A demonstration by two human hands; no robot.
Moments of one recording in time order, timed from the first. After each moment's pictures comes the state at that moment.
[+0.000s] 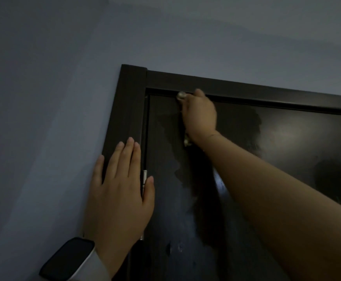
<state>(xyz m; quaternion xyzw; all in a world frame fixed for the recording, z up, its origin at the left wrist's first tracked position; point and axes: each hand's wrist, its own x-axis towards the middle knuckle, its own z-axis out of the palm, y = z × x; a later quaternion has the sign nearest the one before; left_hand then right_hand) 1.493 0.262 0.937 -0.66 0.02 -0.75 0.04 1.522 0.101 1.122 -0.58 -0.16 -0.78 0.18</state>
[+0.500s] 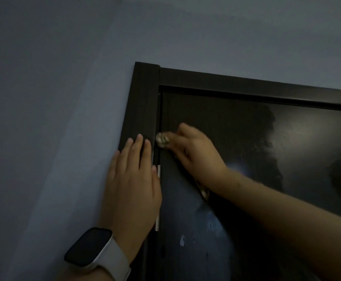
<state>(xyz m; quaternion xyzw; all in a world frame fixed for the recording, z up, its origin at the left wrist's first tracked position) 1.496 0.265 0.936 -0.62 0.06 -0.78 -0.02 1.523 0.109 1.022 -0.55 -0.44 -0.71 0.01</state>
